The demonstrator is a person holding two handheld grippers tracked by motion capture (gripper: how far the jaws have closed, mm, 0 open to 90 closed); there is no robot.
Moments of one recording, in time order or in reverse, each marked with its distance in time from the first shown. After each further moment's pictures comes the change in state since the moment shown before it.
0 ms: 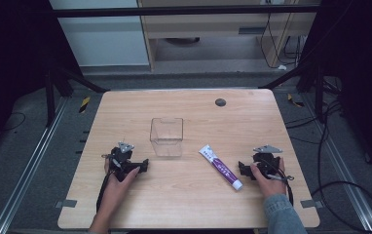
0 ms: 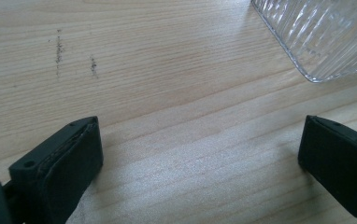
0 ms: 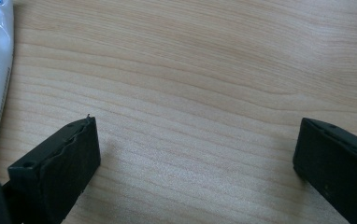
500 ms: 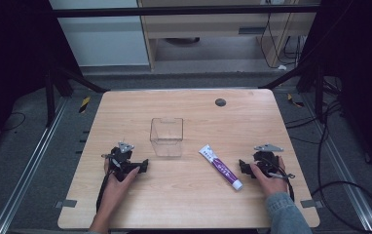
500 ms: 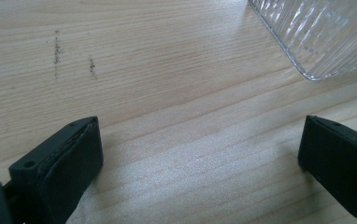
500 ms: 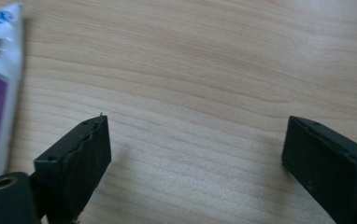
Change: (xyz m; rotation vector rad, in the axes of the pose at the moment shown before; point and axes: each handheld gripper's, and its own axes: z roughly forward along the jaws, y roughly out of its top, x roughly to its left) left arm 0.001 0.000 0.000 -0.001 -0.009 0.008; right arm 0.000 0.005 -0.005 -0.017 0.018 0.016
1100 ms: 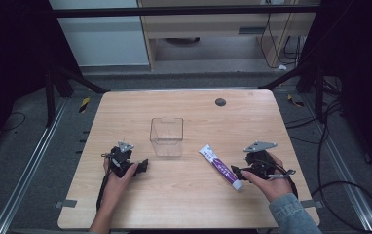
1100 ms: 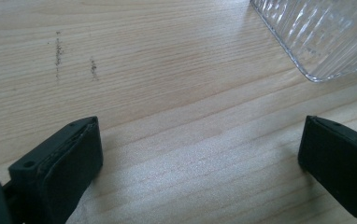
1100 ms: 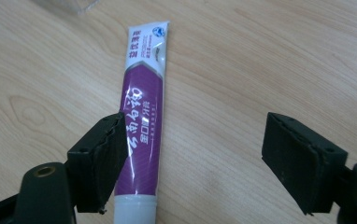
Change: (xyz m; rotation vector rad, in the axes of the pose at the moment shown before) left arm 0.002 0.001 0.001 0.001 -0.005 0.003; right arm 0.044 0.036 -0.061 0.077 0.169 -0.235
